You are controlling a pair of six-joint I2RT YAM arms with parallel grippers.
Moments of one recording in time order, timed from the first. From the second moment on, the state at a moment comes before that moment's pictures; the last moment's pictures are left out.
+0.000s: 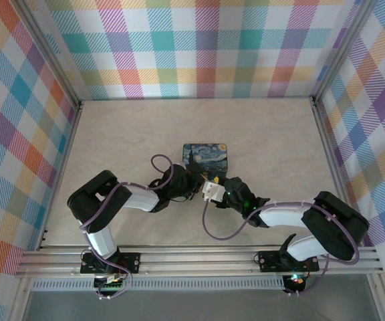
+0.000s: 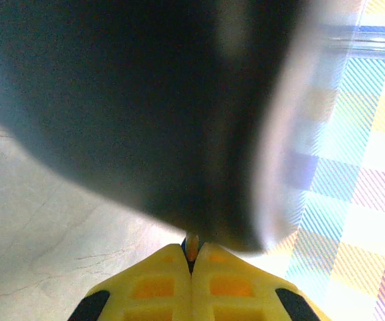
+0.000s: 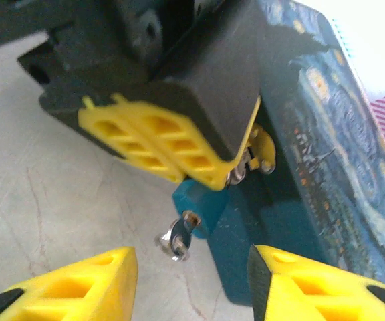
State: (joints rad) left arm -0.77 1.76 0.64 0.63 0.16 -1.53; right arm 0.85 1.40 0.39 0.45 0.17 -0.68
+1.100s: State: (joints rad) left arm -0.77 1.75 0.64 0.62 0.13 -1.55; right arm 0.86 1.45 0.46 0.37 0.20 -0.62
